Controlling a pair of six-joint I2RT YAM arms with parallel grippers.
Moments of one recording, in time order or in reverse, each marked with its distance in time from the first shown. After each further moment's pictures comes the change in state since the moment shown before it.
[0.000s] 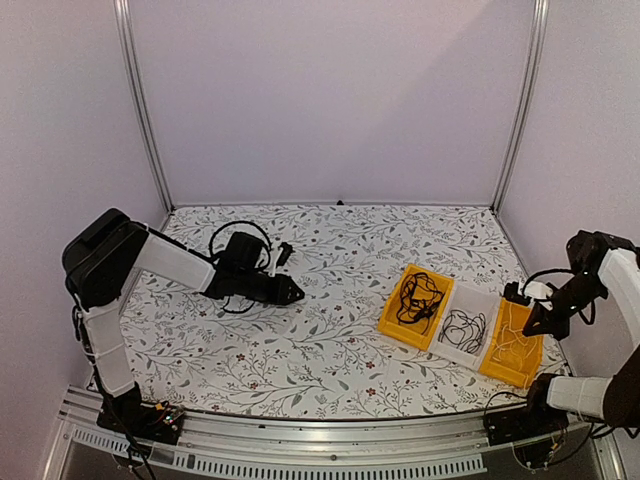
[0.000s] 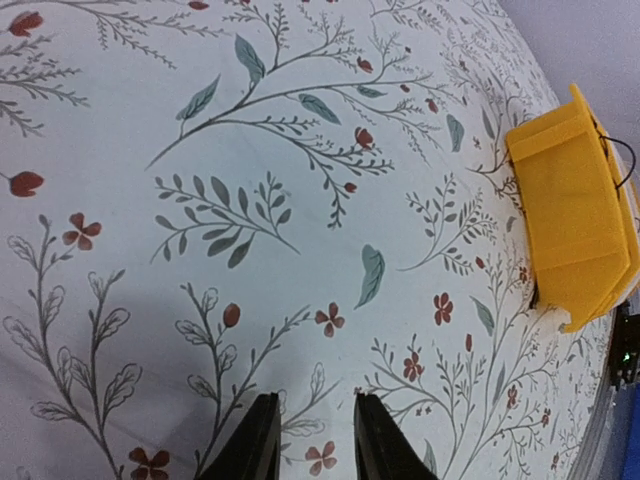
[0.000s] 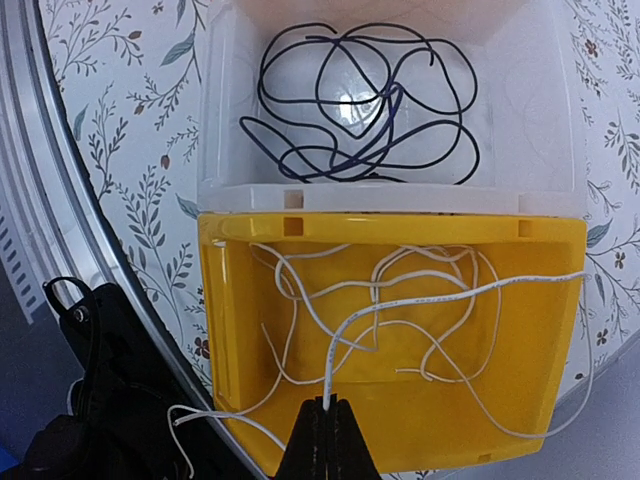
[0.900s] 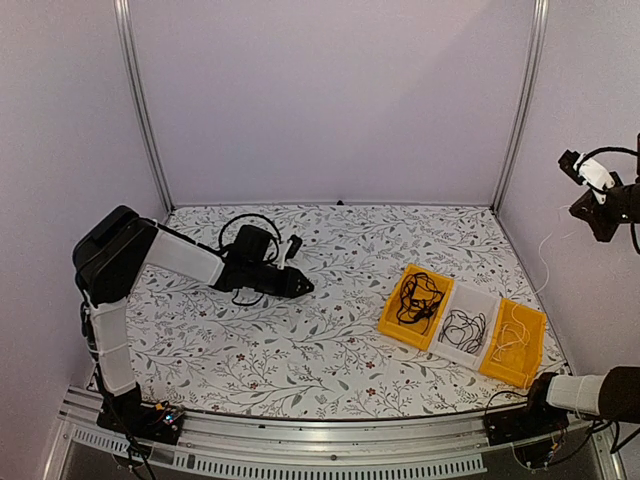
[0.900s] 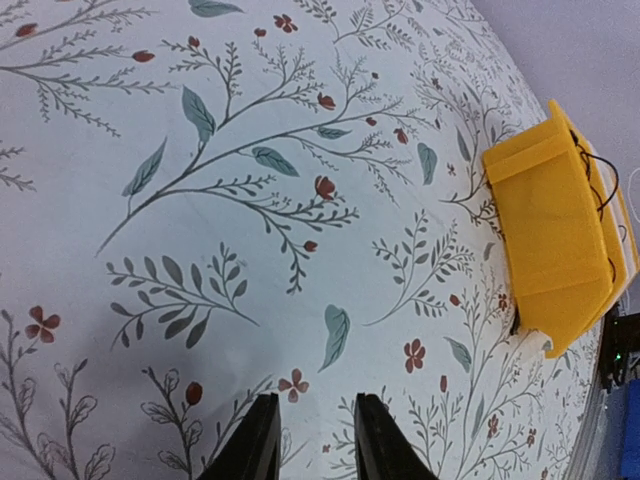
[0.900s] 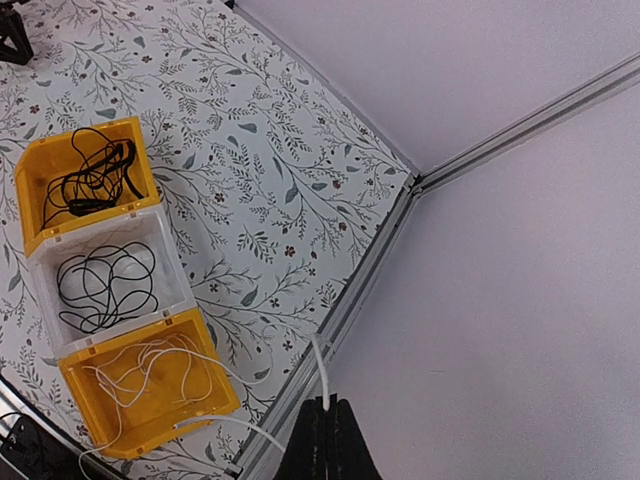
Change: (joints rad) left arm -0.008 0.055 0.103 -0.008 0.037 0.016; right arm -0.079 0.002 0.785 -0.001 -0.042 0.342
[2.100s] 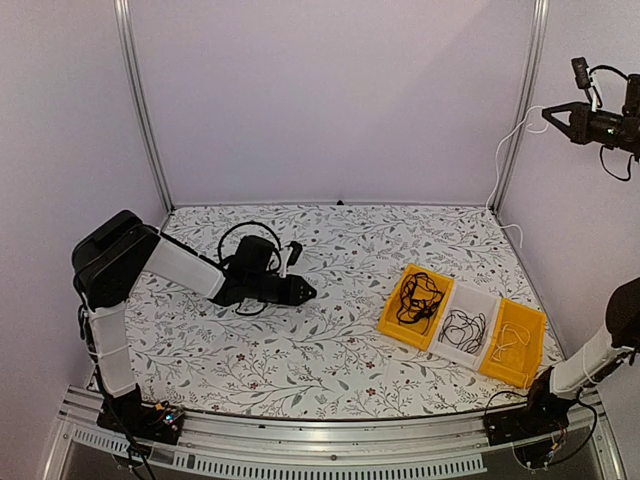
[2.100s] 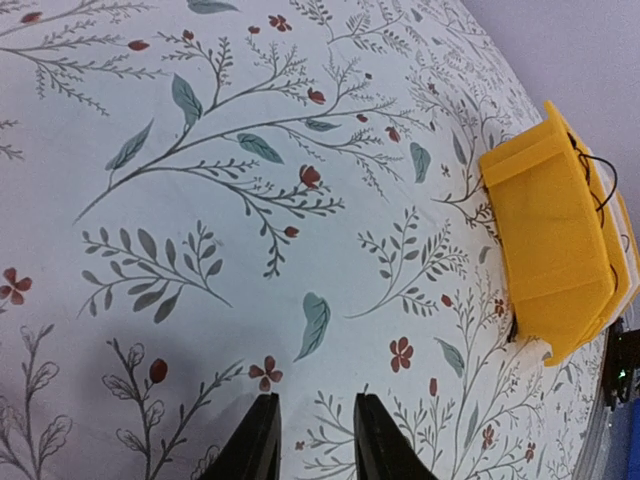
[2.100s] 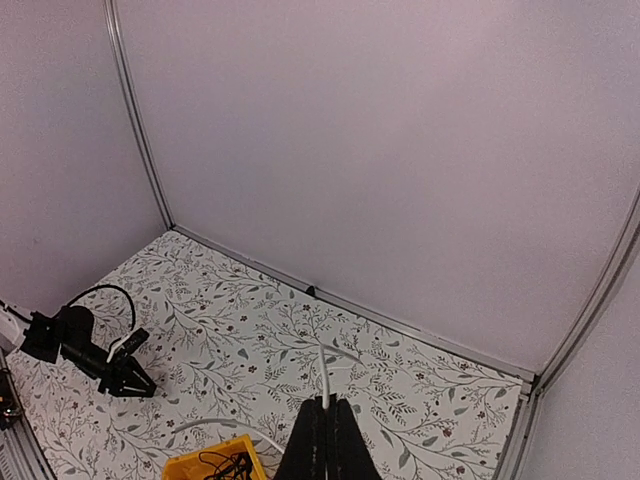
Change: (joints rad) left arm -0.057 -0.020 -0.101 0.146 -0.094 -0.080; right arm 0.020 0.406 0.351 0.483 -0.588 0.807
